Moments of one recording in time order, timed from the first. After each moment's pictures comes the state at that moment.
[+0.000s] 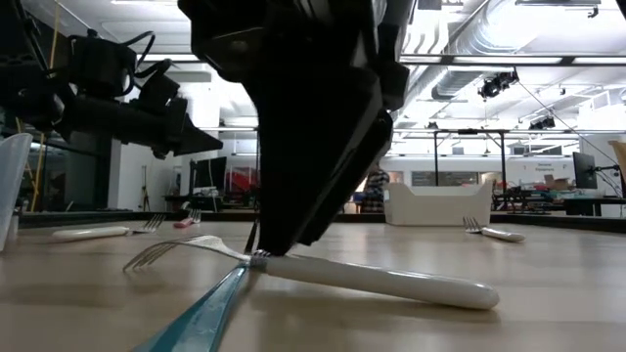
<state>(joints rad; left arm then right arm) 0.49 1.28 0.07 1.11 -0.06 -0.05 0.45 2.37 1.98 -0.90 0.10 0.69</state>
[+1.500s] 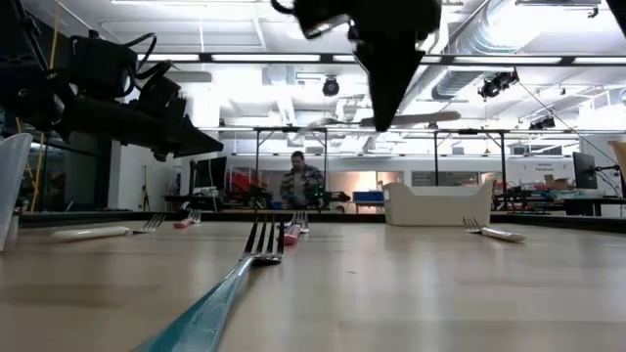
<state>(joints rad) 0.49 1.28 0.07 1.10 -0.04 -0.07 0.28 2.15 1.98 -1.47 0.36 0.42</state>
